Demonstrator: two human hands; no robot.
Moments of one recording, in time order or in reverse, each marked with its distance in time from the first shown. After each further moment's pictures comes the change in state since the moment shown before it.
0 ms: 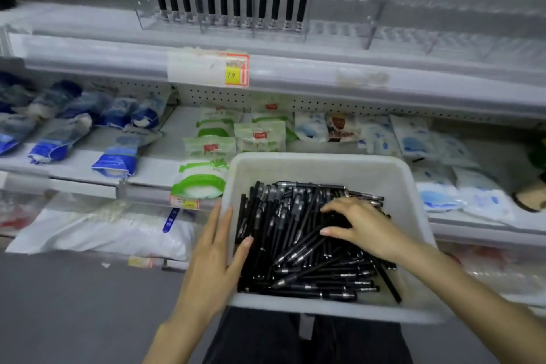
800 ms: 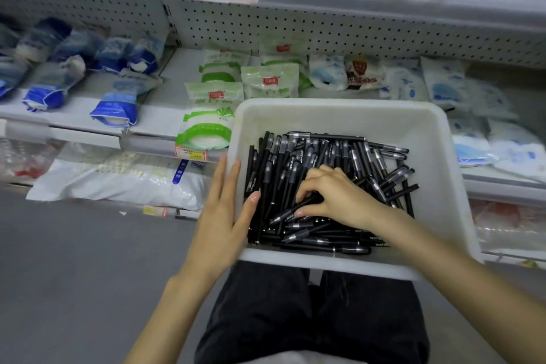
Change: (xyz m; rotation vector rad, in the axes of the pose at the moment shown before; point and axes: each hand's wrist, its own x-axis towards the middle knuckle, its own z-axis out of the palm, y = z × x) left_hand -0.006 -0.004 0.004 -0.098 -0.026 -0.018; right_hand 0.019 -0.043 0.047 0.053 -0.132 -0.197
